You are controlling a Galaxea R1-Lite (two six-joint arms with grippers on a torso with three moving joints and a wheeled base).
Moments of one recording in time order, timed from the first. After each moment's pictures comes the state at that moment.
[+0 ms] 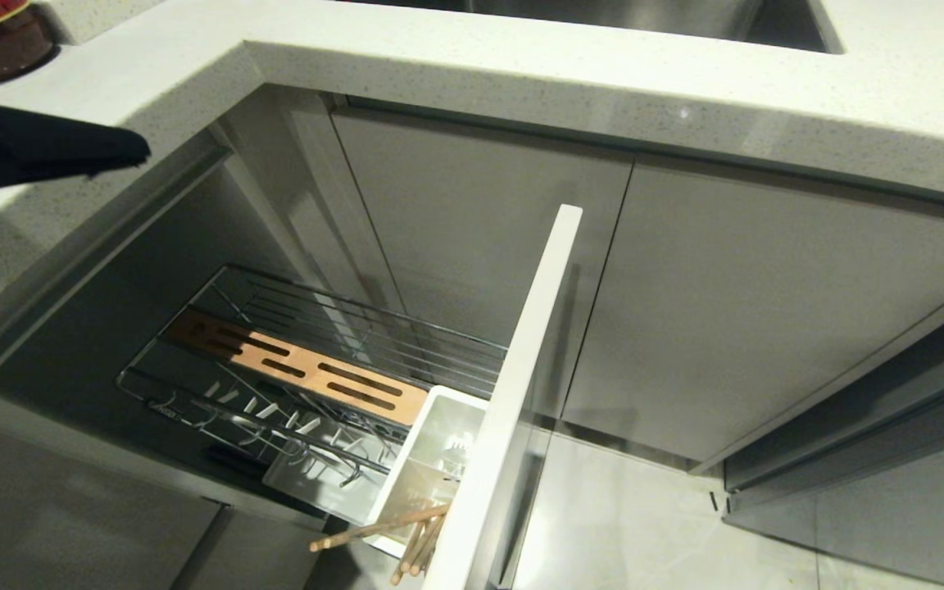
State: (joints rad) left arm -0.56 1.15 -1.43 0.48 0.11 -0.35; right arm 0.00 0.00 0.00 -0.08 0.00 0.02
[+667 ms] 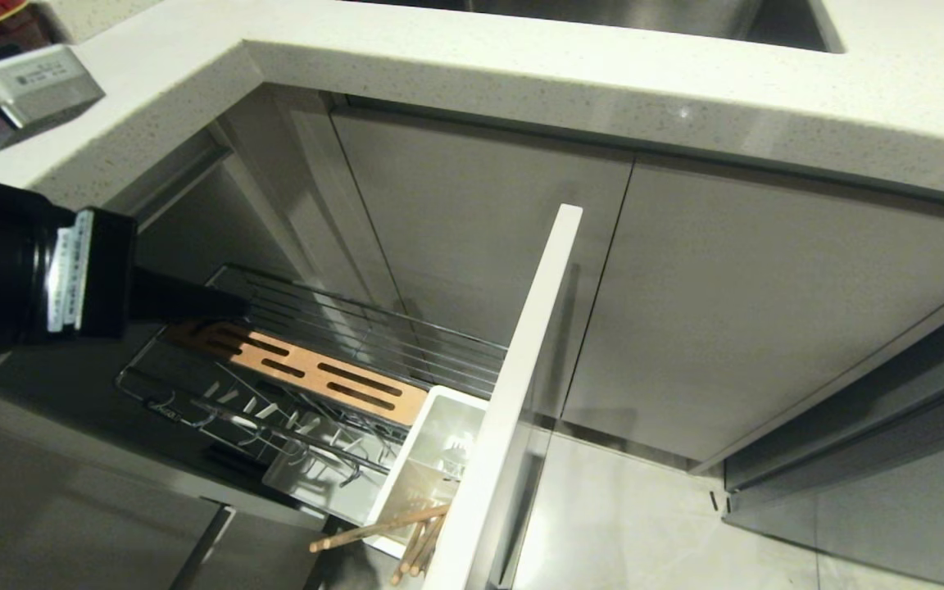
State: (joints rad) left arm -0.64 1.28 -1.49 0.81 0.12 -0.32; right arm 0.00 0.00 0.00 -0.08 0.00 0.02
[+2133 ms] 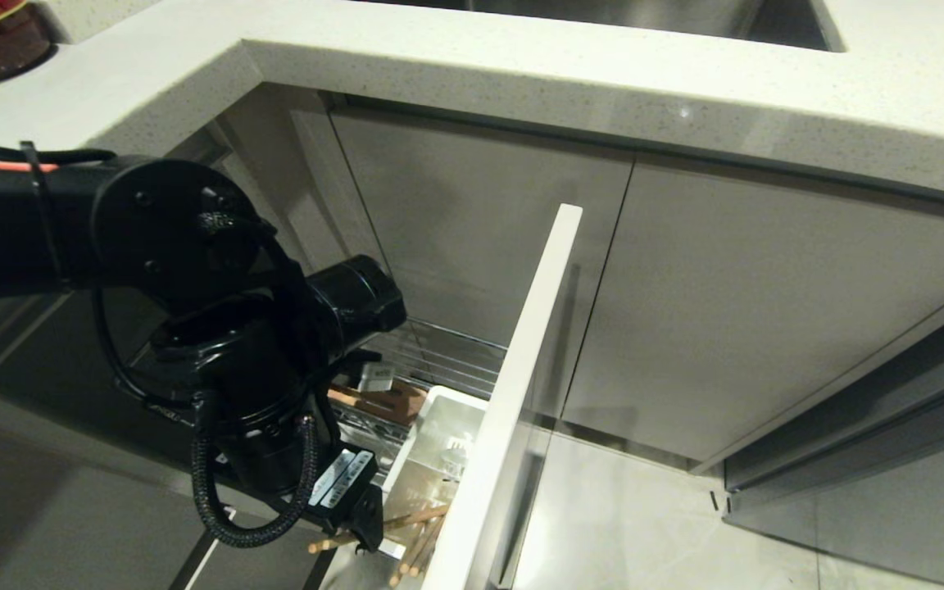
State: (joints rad) left arm -0.67 1.81 -1.55 1.25 0.06 -0.25; right arm 0.00 0.00 0.00 -0.08 0.00 0.02
